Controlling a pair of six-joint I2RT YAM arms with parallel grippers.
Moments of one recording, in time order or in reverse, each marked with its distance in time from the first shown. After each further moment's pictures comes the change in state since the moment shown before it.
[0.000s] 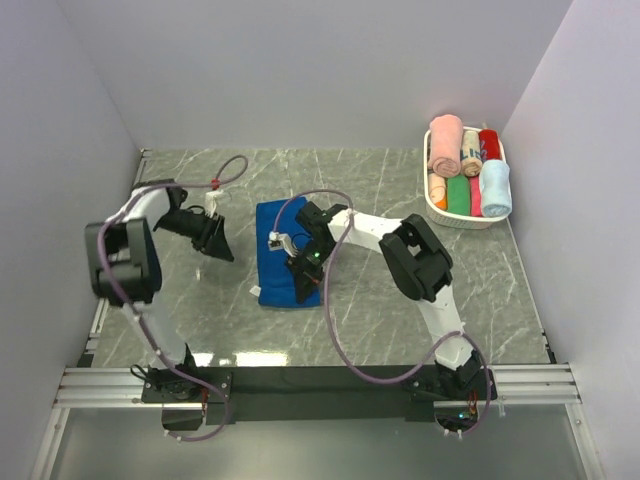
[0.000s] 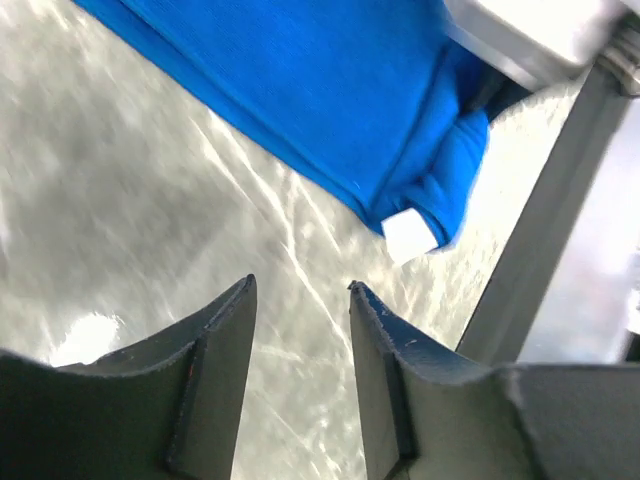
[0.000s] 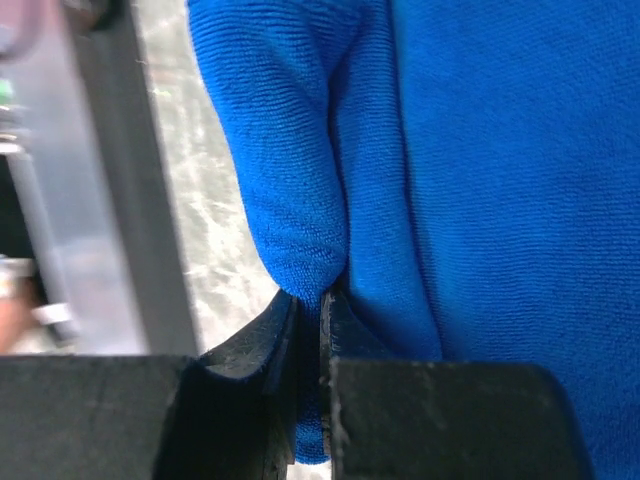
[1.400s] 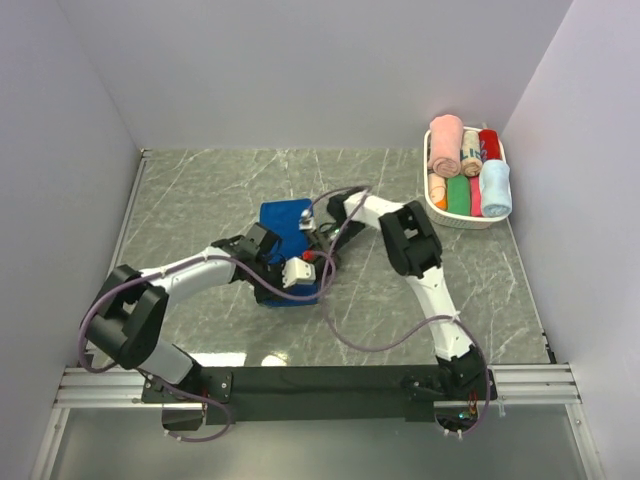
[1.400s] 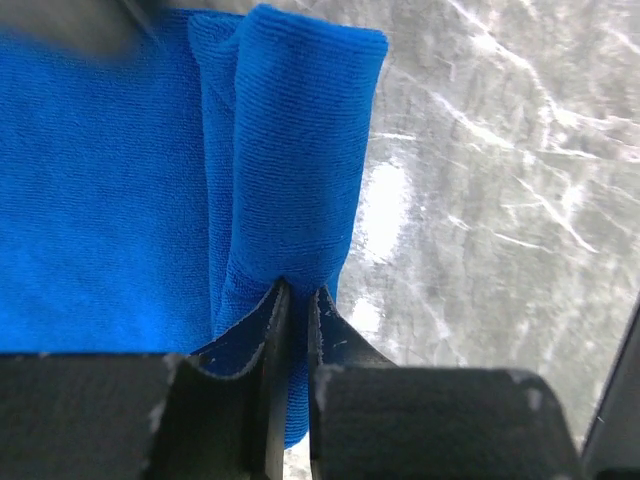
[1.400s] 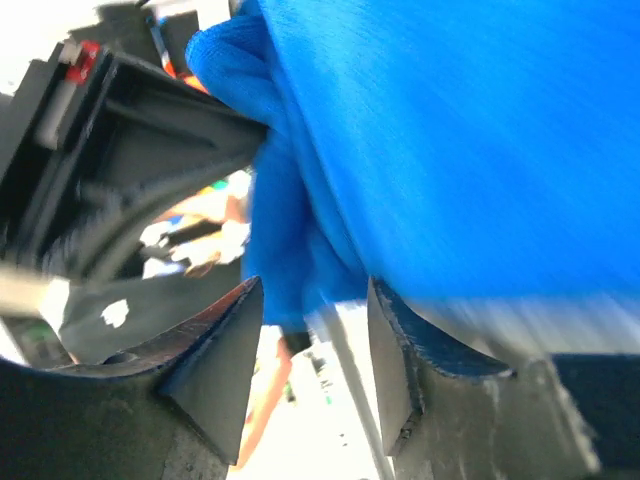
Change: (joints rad) left arm -0.717 -0.427 -0.555 0.639 -0.459 -0.087; right arm -0.223 0.328 0.320 -0.394 -0.351 0.198
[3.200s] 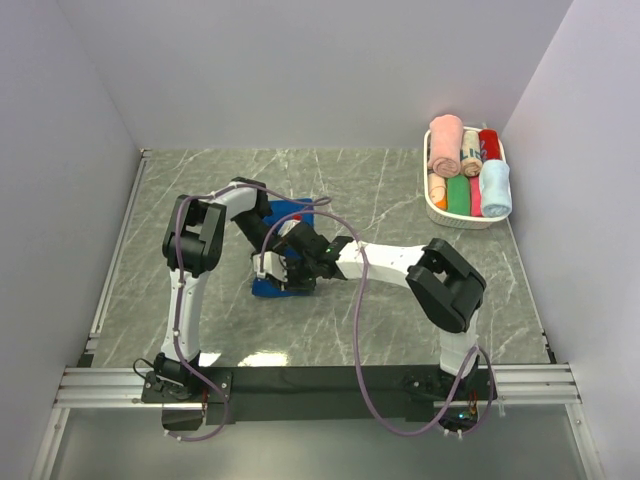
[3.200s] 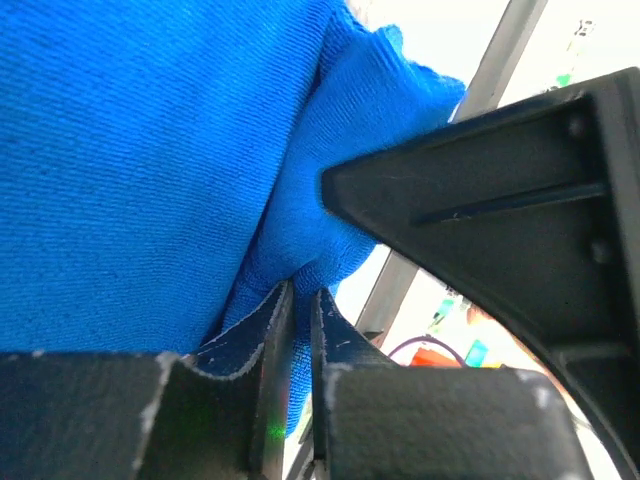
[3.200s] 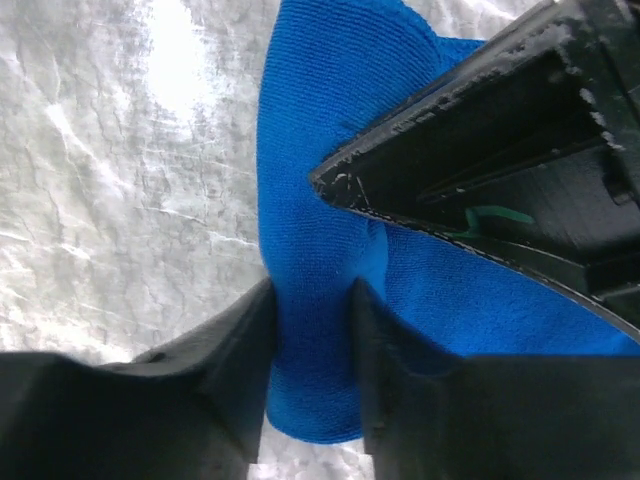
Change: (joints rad) left arm 0.280 0.822 0.867 -0.937 0.352 -0.012; right arm 0.407 -0.625 -0.650 0.895 0.879 -0.452
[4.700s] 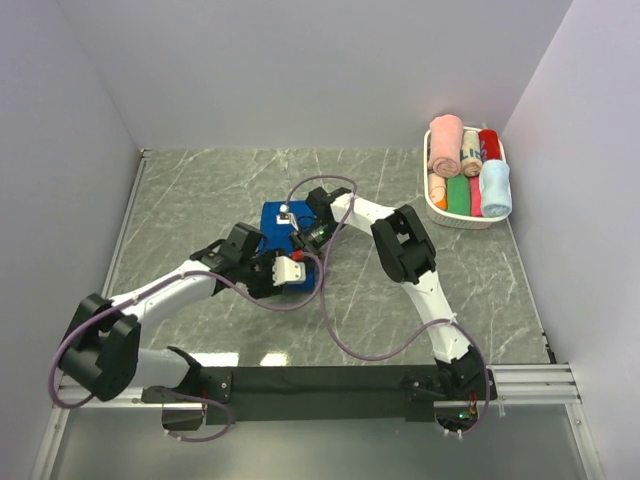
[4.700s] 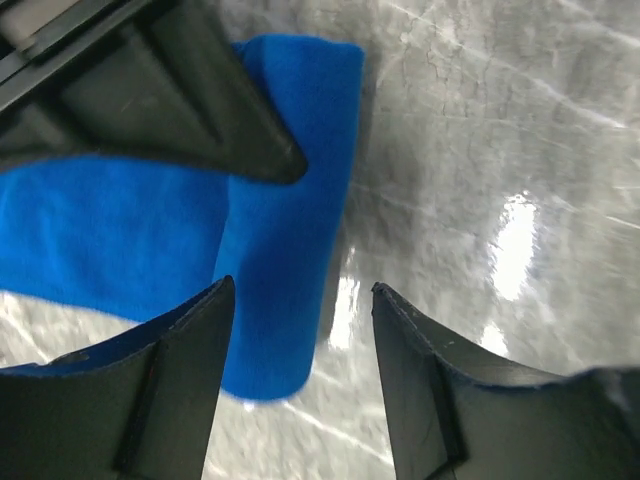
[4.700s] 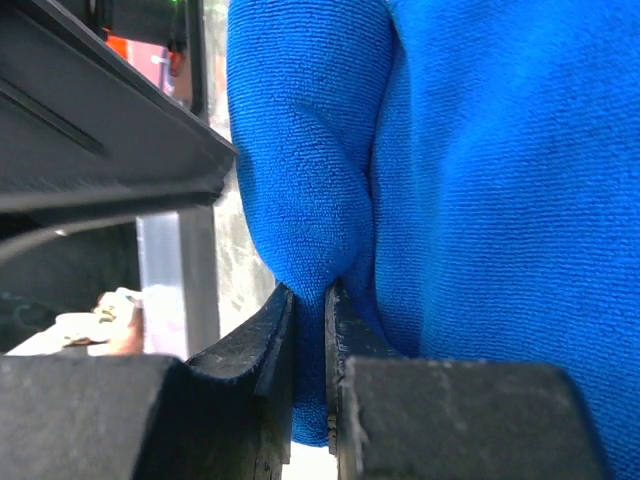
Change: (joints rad) left arm -0.232 -1.023 -0.956 1.069 -0.400 0.145; right arm -0.321 0.590 0.680 -0.674 -0.820 0.232
